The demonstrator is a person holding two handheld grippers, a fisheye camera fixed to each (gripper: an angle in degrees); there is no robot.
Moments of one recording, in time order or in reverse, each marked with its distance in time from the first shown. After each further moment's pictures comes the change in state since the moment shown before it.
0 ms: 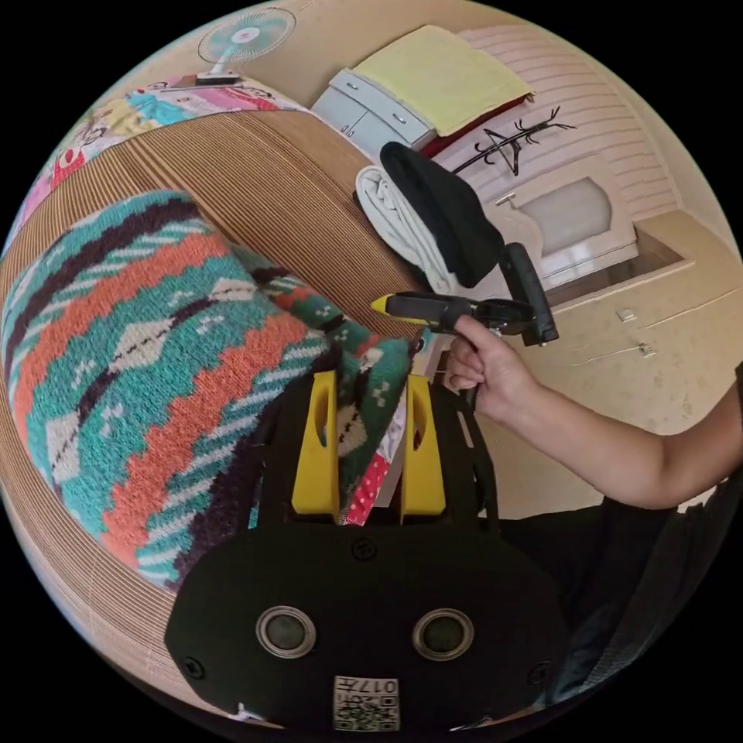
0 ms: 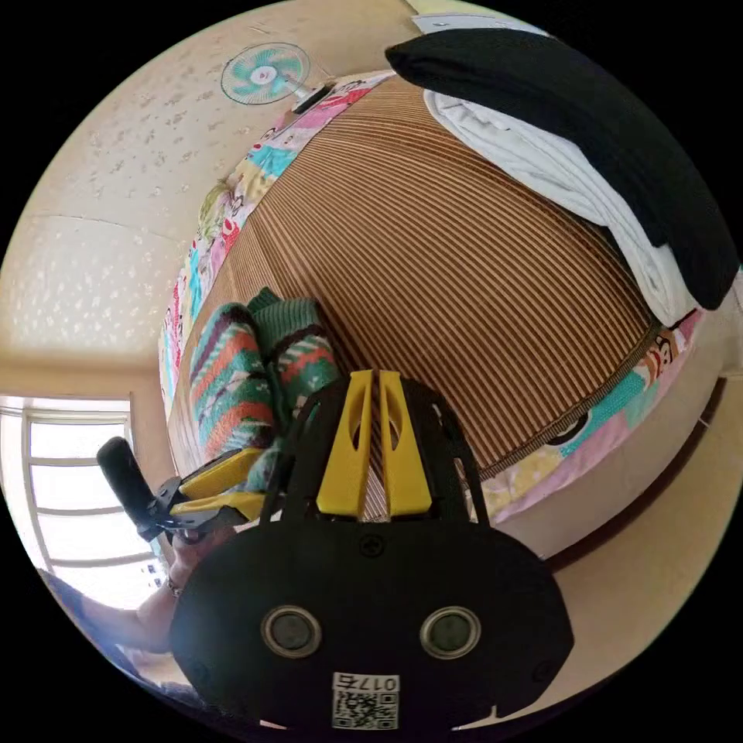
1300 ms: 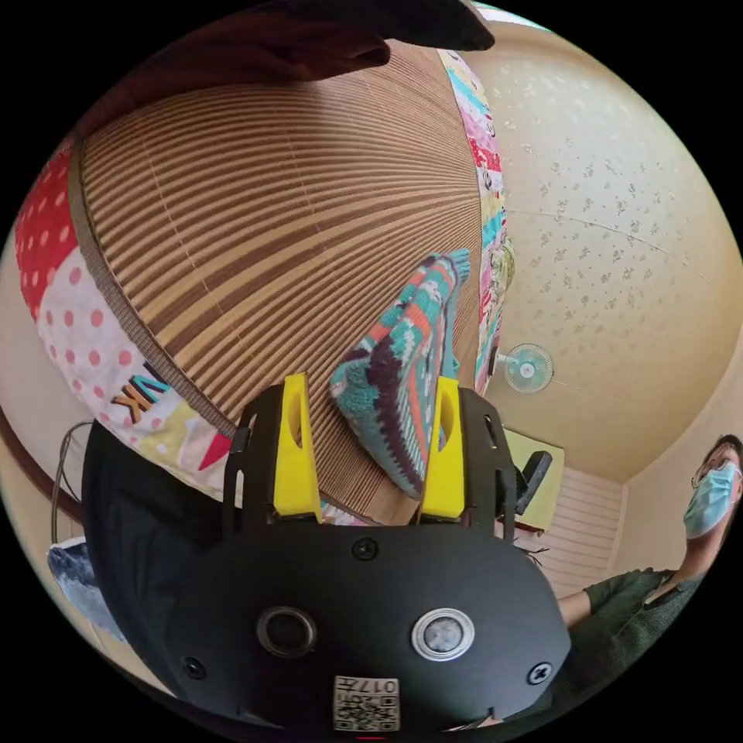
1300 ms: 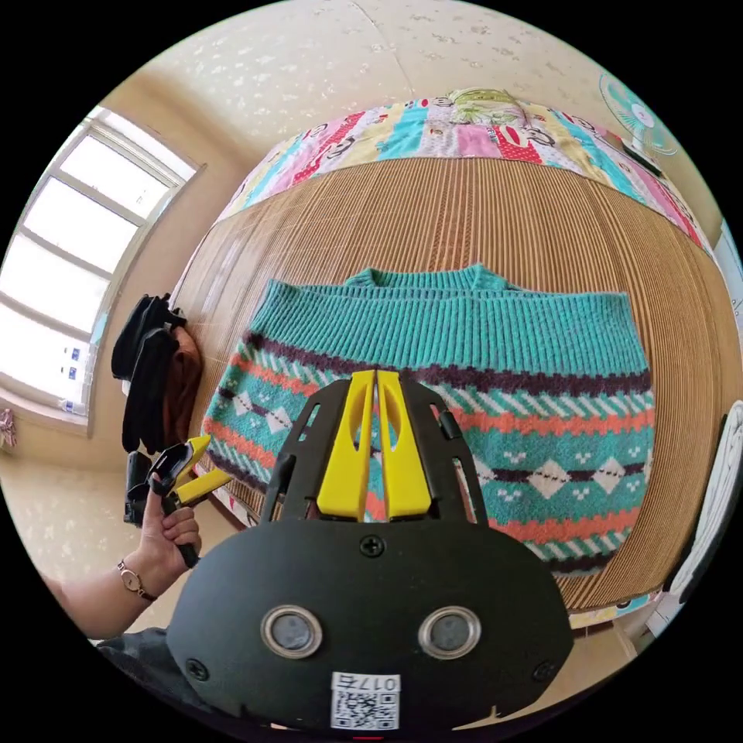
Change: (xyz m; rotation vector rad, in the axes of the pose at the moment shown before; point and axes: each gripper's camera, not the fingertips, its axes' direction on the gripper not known) left arm -0.204 0.461 -0.291 0.952 0.228 -1.294; right arm -0.393 0.111 0.275 -0.206 0.186 -0.802
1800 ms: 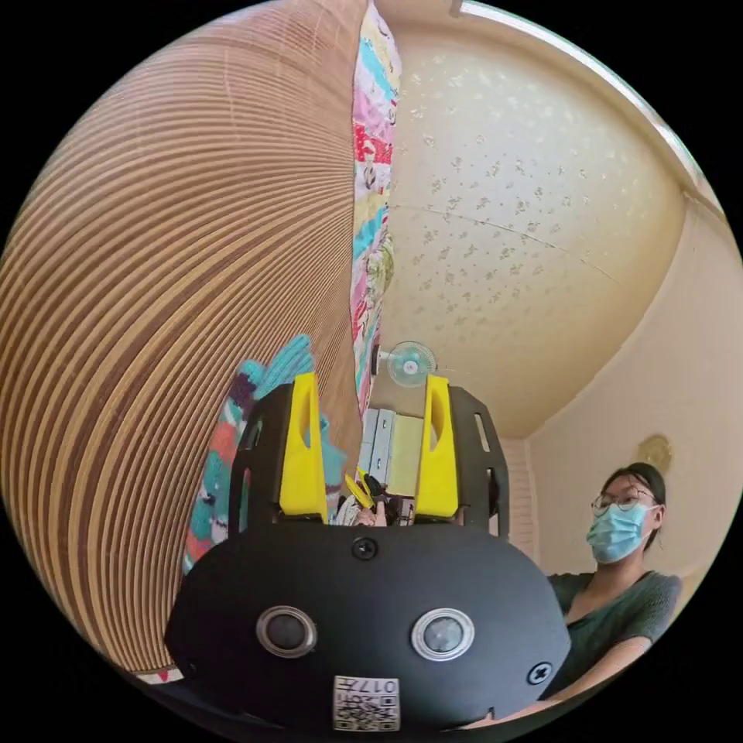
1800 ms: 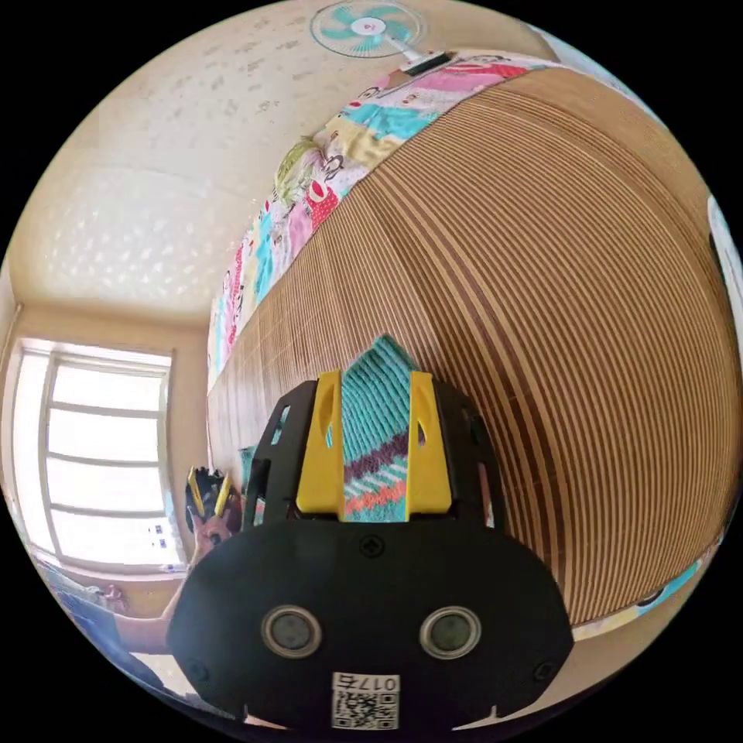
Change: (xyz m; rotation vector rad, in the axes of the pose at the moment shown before) left arm 0.118 -0.168 -0.019 -0.026 0.372 0.233; right arm 0.262 0.002 -0.085 0.173 -0.143 0.501
